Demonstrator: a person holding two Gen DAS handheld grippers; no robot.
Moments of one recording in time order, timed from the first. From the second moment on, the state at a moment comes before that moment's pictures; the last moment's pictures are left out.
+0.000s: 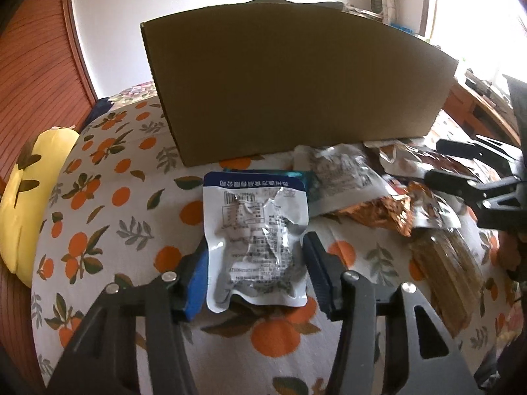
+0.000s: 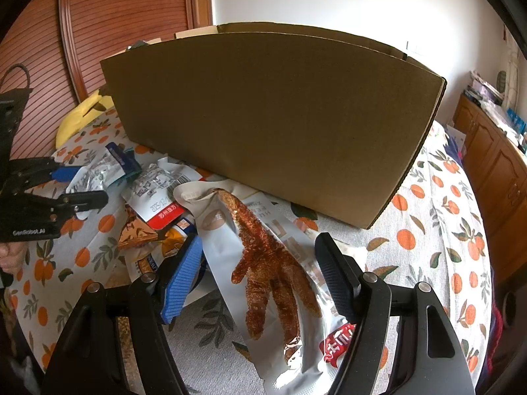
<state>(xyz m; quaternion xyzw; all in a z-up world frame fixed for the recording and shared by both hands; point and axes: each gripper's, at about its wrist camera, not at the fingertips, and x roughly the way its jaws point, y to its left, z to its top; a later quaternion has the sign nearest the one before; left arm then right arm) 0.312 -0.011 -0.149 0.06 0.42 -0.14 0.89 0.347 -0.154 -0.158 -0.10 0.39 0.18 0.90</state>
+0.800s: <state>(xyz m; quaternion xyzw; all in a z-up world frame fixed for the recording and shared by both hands) 0.243 0.002 -0.122 0.00 0.38 -0.14 0.91 0.333 -0.145 -0.158 -0.13 0.42 0.19 0.88</state>
